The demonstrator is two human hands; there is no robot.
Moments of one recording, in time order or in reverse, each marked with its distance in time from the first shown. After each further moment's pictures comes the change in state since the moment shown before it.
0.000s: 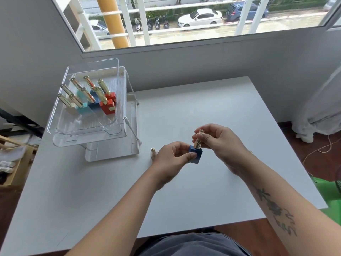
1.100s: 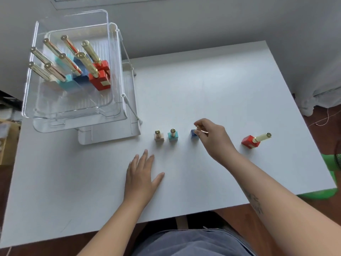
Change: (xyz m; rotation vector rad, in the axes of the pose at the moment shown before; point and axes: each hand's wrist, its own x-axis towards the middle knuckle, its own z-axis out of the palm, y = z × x) left_hand -0.034 -0.158 -0.068 1.075 0.237 -0.085; right_hand 0.038 0.086 0.038 -0.518 0.059 0.052
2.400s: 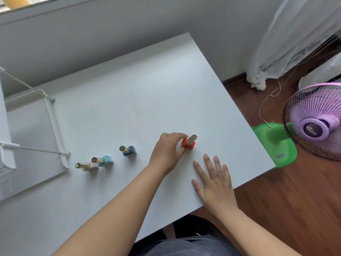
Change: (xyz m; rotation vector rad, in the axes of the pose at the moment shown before) left_hand 0.099 0.258 0.036 -0.344 -0.217 0.461; right_hand -0.120 0.185 -0.058 -0.801 0.140 0.115
